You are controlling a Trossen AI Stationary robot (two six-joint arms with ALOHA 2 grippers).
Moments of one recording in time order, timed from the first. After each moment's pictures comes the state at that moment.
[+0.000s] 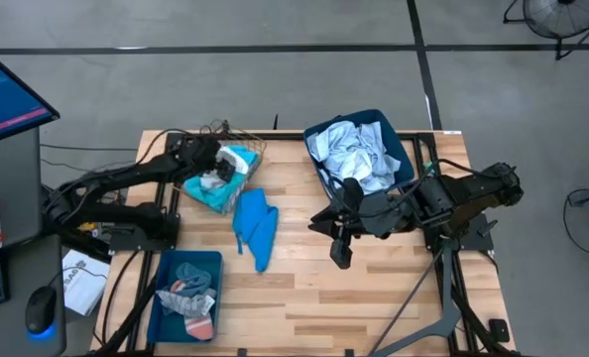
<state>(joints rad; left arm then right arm) 0.71 1.14 0.55 -0.28 -0.34 -0.22 0.40 1.58 1.85 -0.84 0.42 0.52</state>
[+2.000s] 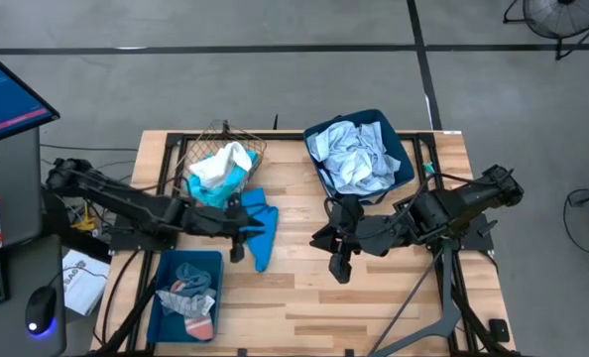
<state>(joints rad) -0.27 1.11 0.65 -0.06 -0.36 -0.24 0.45 1.58 1.76 -0.80 0.42 0.68</state>
